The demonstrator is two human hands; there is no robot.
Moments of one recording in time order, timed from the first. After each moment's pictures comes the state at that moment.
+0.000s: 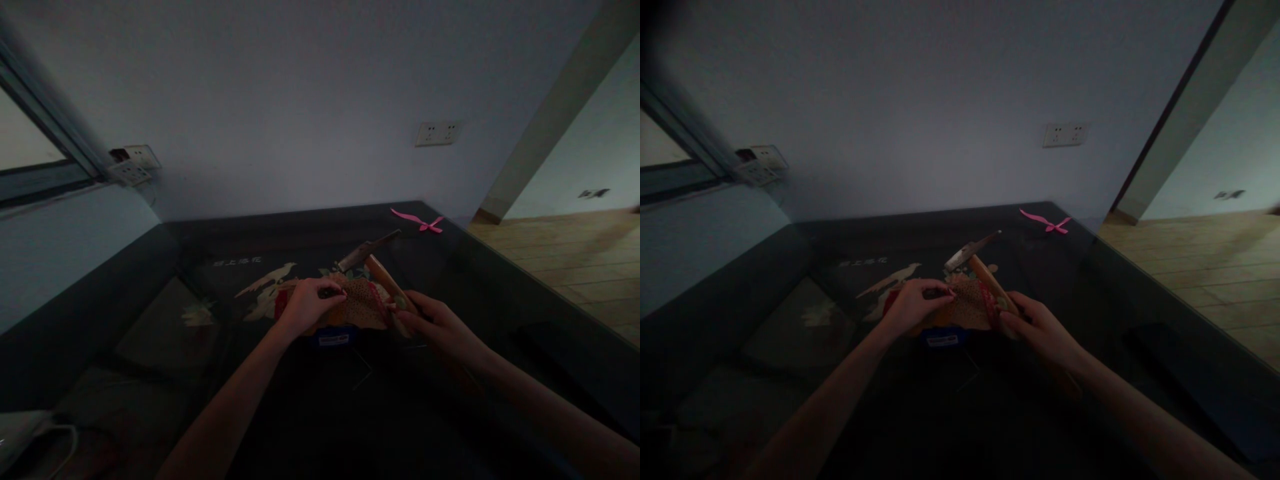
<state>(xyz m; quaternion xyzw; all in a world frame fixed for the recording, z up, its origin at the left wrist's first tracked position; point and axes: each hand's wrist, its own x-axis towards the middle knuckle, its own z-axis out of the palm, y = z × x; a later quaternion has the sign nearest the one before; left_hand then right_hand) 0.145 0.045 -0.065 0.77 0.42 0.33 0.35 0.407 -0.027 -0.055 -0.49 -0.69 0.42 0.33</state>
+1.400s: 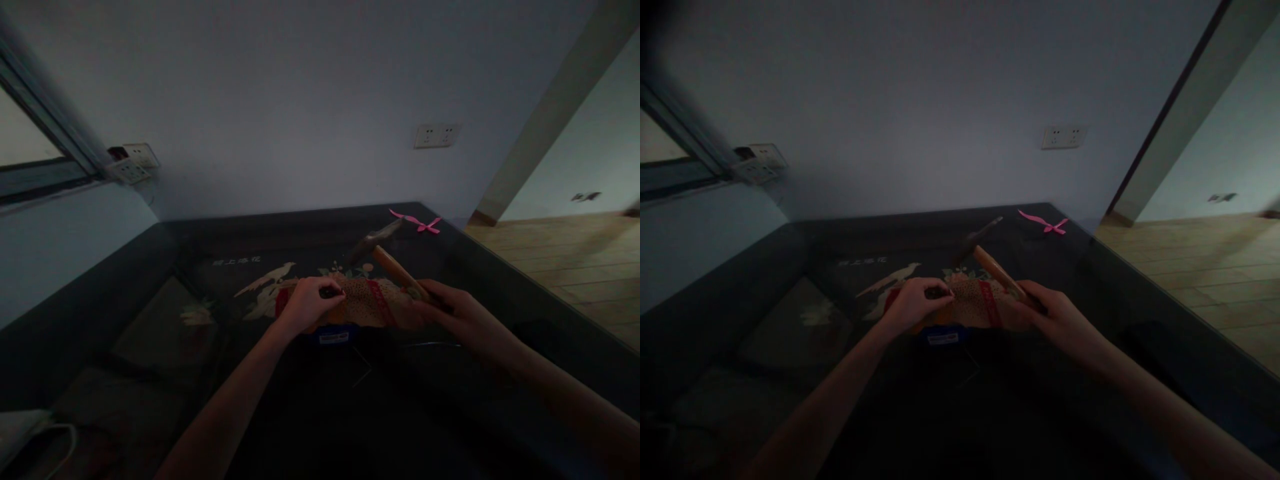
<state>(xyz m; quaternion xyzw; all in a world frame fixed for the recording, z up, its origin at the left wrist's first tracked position) 0.146 0.040 -0.055 0.80 0.41 0.33 0.28 0.416 -0.036 -0.014 -0.52 -0.74 0.29 0.31</state>
